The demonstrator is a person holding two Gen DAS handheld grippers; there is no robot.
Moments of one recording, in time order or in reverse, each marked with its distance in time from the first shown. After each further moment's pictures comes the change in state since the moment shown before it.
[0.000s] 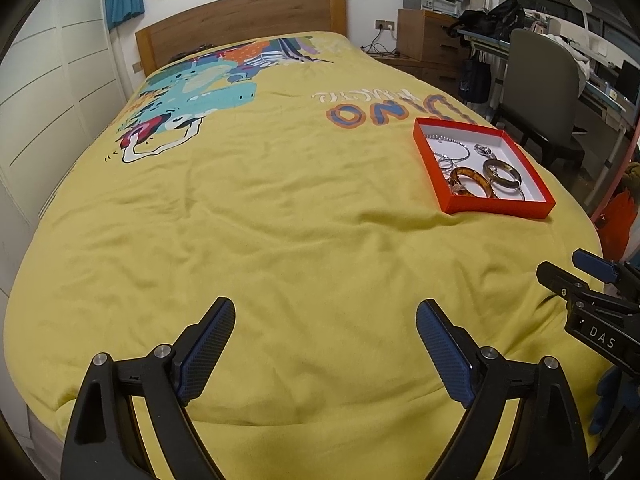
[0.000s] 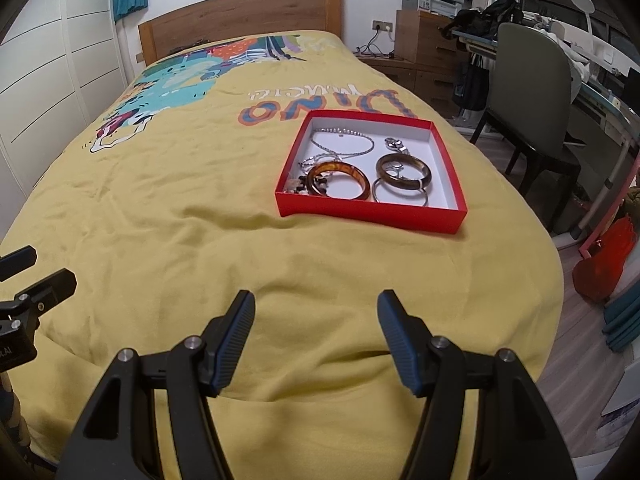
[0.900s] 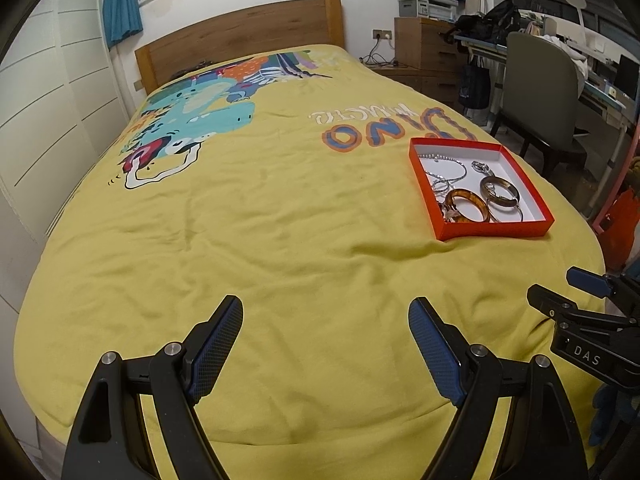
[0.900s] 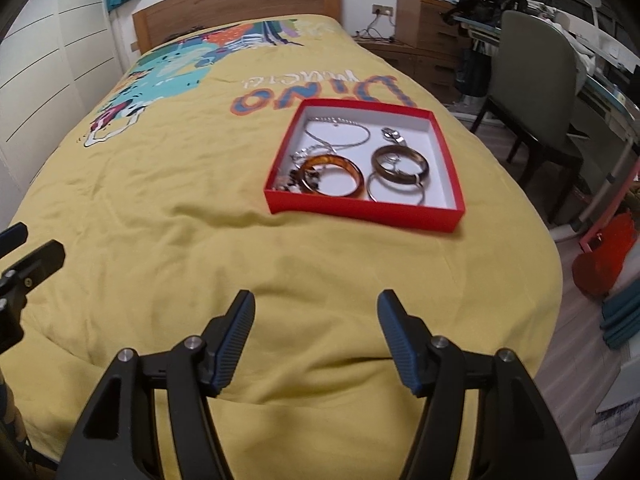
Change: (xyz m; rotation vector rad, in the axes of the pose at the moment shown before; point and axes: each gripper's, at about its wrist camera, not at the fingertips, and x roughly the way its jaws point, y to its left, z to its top) left arm -0.006 -0.016 0.027 0.035 -0.044 0.029; right arm 0.008 -0.009 0.014 0.009 0.072 -0.005
